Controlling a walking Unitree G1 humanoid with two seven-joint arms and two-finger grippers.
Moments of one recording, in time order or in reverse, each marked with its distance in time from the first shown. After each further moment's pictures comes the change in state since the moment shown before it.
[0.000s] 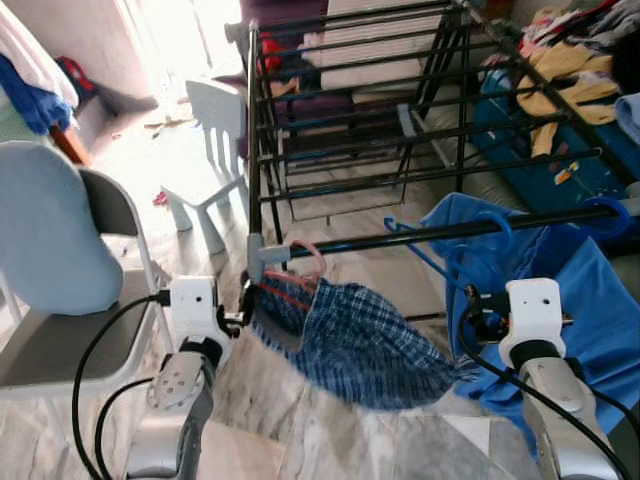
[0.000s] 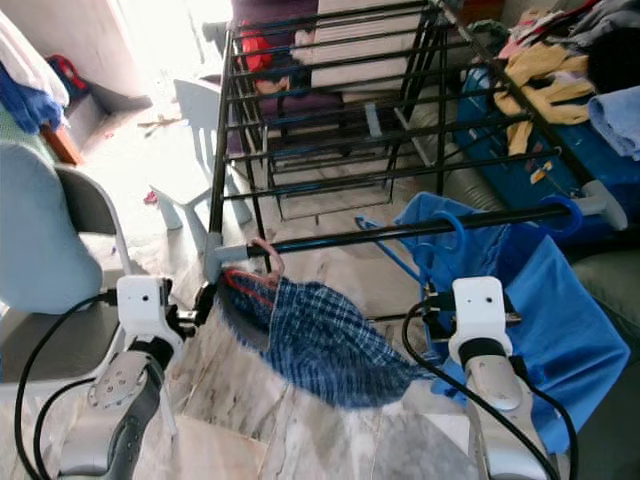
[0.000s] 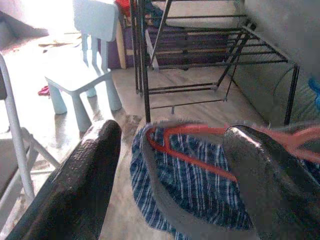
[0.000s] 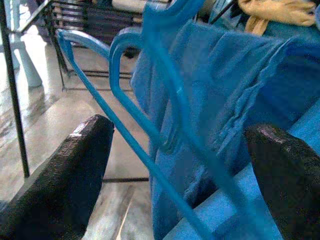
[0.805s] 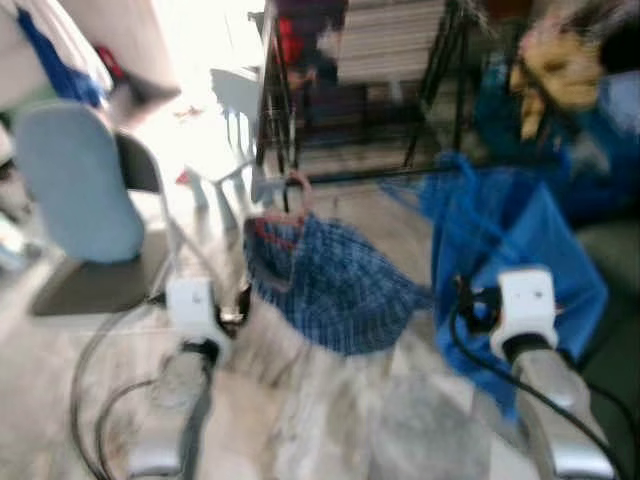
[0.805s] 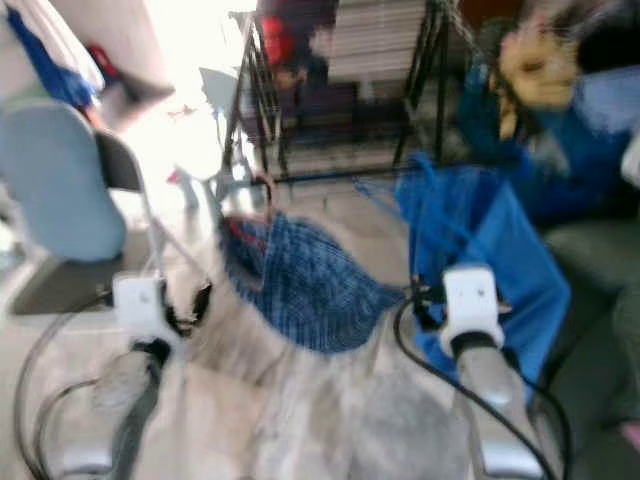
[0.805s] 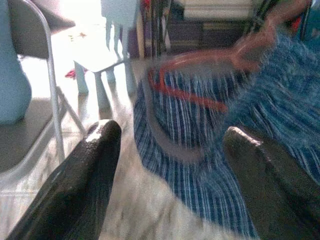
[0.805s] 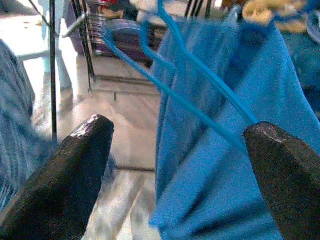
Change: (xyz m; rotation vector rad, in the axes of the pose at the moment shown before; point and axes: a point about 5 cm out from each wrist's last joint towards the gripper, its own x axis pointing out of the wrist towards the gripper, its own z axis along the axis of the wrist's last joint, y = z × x) left arm 0.001 -0.001 -0.009 -0.012 0.037 0.021; right arm 0.002 0.006 0.009 0.003 -0.046 0.039
